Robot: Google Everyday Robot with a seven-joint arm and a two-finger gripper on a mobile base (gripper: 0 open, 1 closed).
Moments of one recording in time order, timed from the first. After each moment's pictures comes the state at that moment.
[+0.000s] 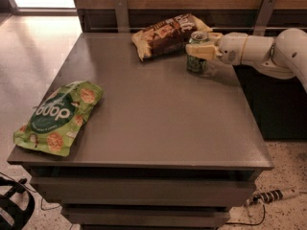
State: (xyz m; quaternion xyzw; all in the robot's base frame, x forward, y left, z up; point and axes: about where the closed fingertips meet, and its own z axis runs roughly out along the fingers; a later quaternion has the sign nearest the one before) arm 0.736 -0.153 0.894 -0.38 0.65 0.31 0.58
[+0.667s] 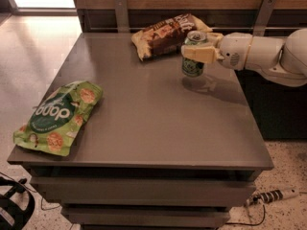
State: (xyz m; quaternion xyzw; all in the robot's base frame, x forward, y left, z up) arm 0.660 -0.123 0.934 -0.38 0.63 0.33 0.59
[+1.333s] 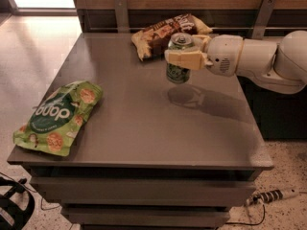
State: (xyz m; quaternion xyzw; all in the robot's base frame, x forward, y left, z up) arm 0.604 -0.075 0.954 -0.40 0.61 0.36 0.58
